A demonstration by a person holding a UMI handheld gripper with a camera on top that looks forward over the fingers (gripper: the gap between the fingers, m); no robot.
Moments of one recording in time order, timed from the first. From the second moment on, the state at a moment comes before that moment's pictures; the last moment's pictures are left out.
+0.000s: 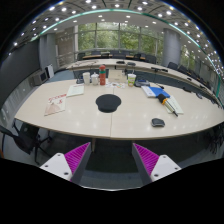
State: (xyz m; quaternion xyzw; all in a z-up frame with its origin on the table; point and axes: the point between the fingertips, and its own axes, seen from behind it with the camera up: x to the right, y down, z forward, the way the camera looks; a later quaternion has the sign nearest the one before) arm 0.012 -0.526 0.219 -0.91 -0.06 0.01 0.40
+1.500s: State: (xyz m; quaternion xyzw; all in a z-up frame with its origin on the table) arm 0.281 -0.177 -0.009 -0.92 0.04 0.01 0.39
